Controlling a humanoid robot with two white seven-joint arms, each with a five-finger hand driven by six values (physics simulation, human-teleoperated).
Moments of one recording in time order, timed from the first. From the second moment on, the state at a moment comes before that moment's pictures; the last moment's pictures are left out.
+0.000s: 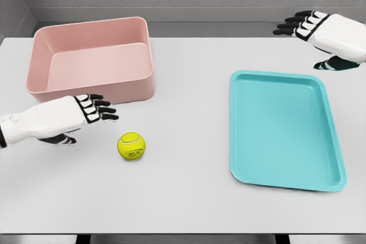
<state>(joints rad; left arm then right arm) -0.30 1.06 -0.54 -1.74 -0.48 -0.61 -0.18 -0.47 -0.87 0.19 -1.61 0.37 -0.61 0.50</state>
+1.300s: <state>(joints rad) -0.45 0.91 -0.79 -1.71 -0.53 -0.61 -0.20 -0.28 -0.87 0.09 -1.59 0.29 -0.61 0.50</state>
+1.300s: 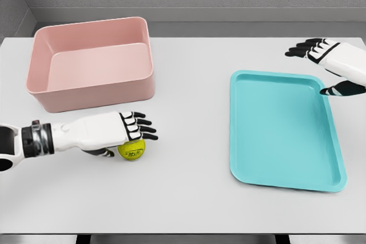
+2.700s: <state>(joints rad) -0.48 0.89 -0.81 -1.68 -0.55 -0.61 -0.27 -0.26 -0.84 0.05 -1.59 0.23 -0.61 0.50</state>
